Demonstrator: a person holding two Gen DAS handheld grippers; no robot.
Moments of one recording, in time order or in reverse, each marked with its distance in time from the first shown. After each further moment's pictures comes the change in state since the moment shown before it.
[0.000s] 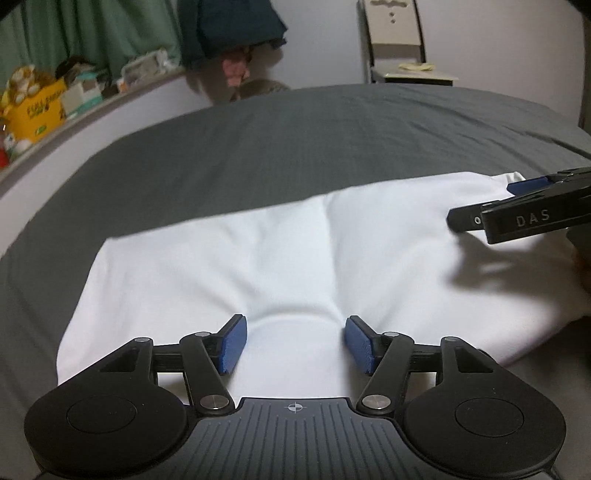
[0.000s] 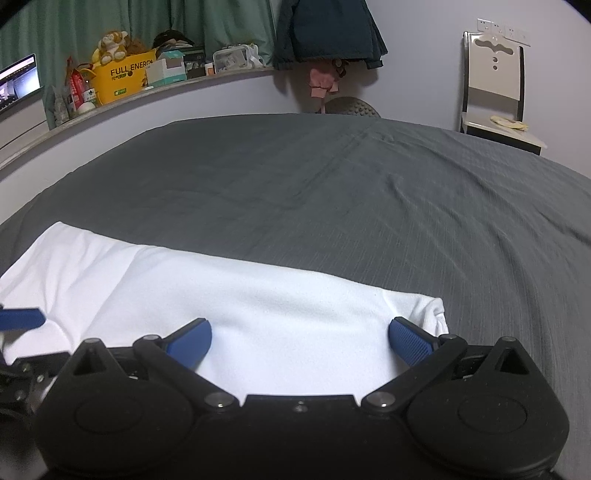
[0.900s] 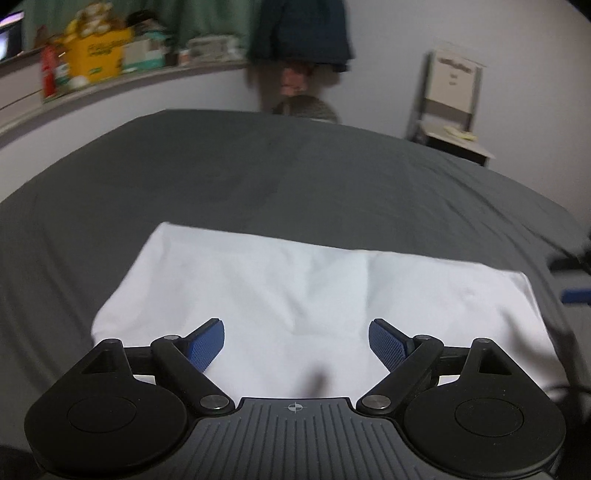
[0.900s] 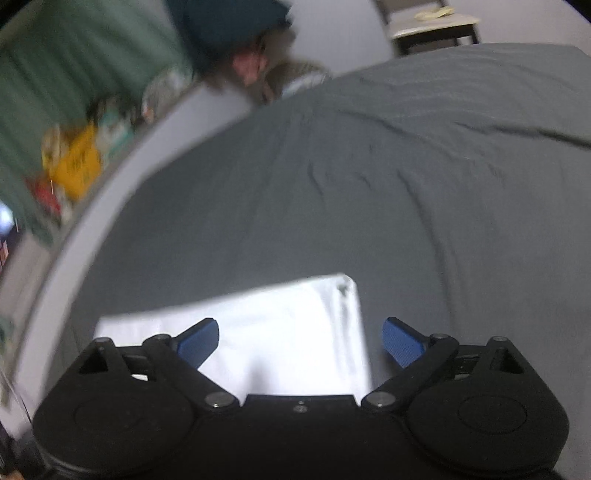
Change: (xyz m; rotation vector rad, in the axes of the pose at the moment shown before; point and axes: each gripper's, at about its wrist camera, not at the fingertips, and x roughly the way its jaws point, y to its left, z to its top) left arm -0.033 0.061 0.004 -0.312 -0.040 -0.029; right arm -0.058 -0.103 0.029 0.435 0.185 0.128
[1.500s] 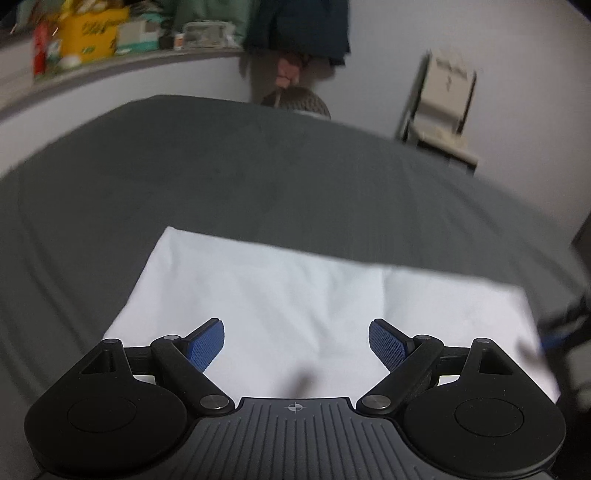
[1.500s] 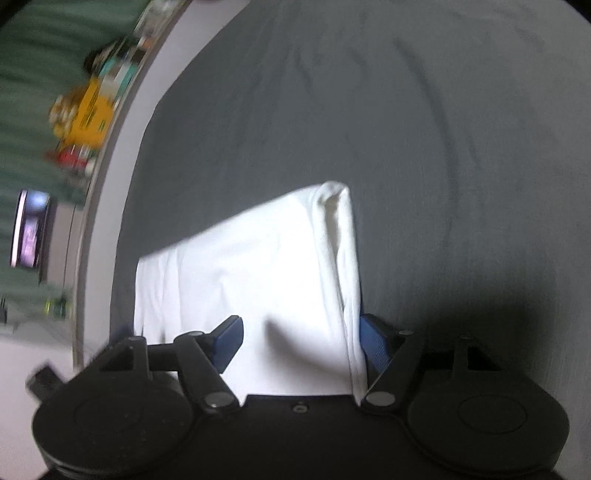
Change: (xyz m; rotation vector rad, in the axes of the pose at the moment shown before) left arm 0.017 0.054 0.022 -0.073 0.014 -0.122; right arm 0.050 -0.059 0.011 0.138 0.406 0.265
